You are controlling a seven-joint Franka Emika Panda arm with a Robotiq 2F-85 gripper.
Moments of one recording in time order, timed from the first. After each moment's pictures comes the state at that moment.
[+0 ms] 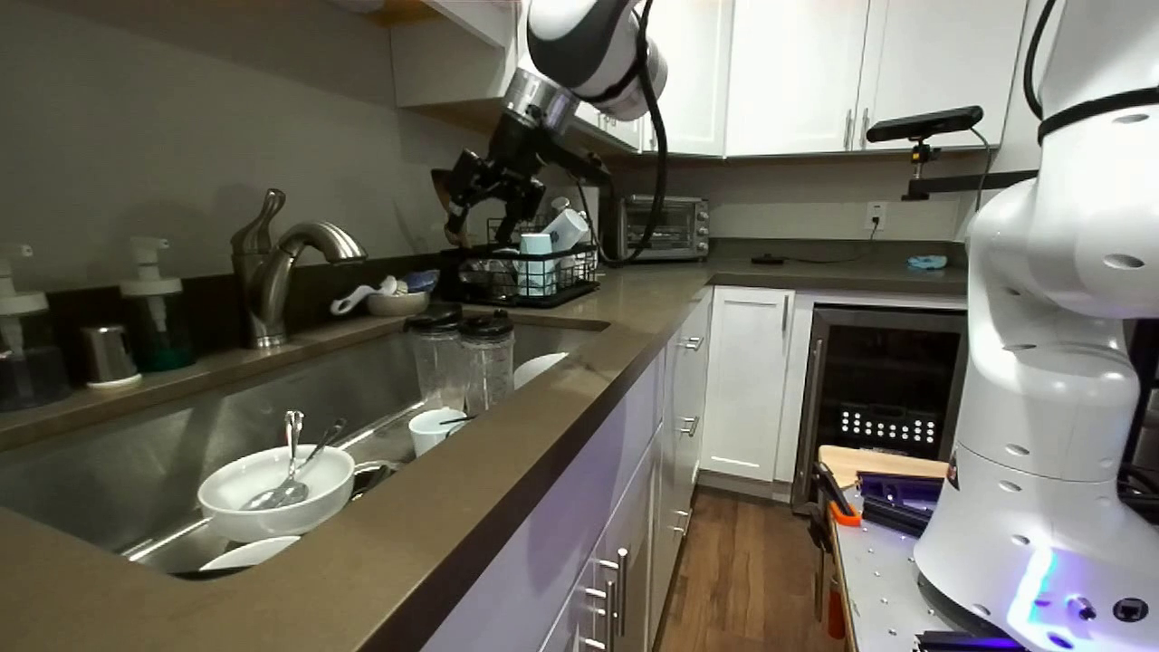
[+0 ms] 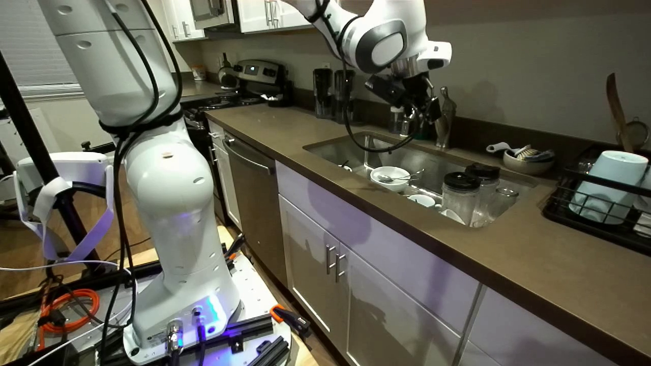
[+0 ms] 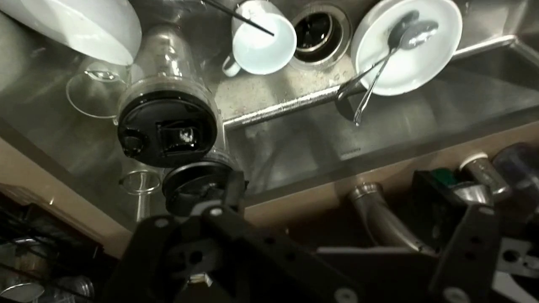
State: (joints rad) arm -0.01 -0.10 -0.09 -2.25 0.22 2.67 0.00
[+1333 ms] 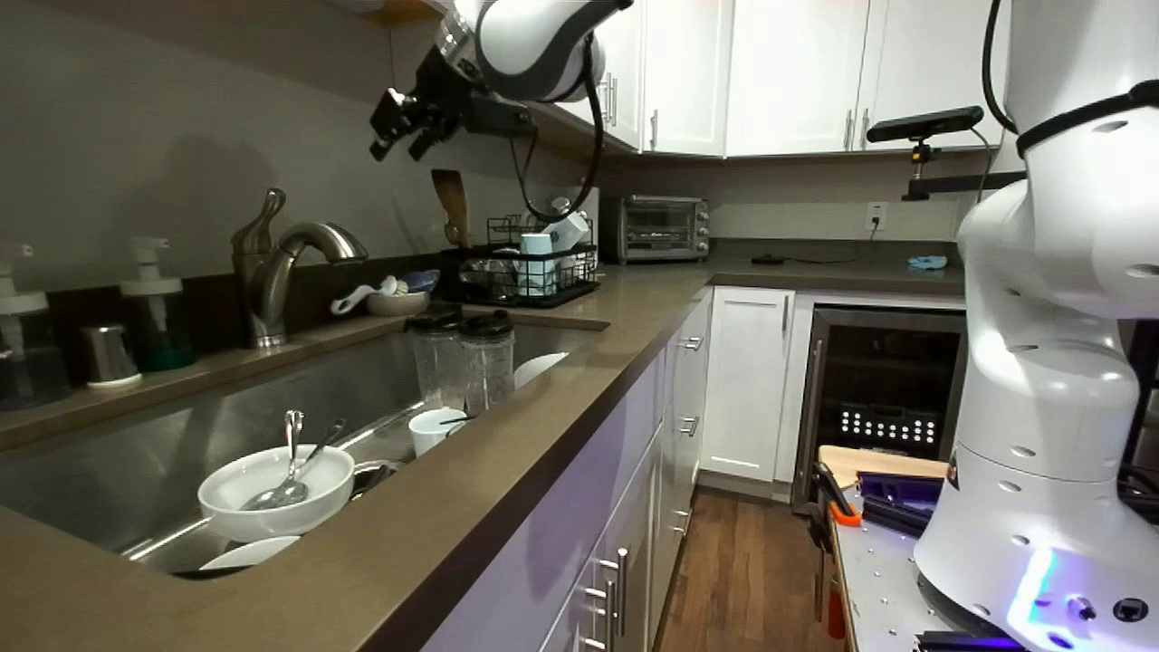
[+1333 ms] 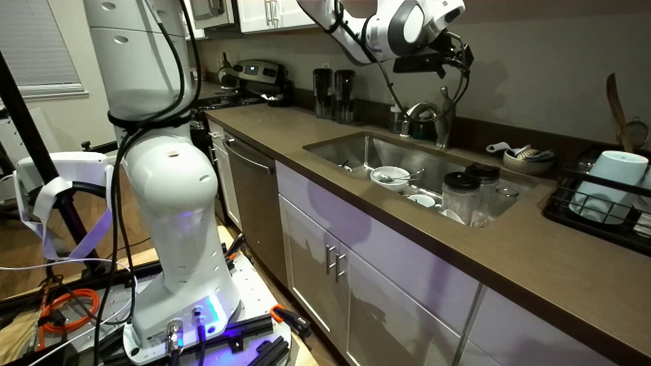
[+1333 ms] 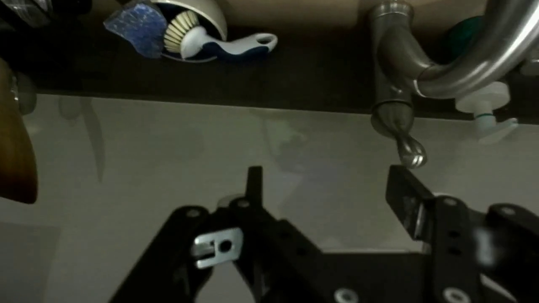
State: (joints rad) arm 0.06 0.09 -0.14 -1.96 -0.18 2.98 0.10
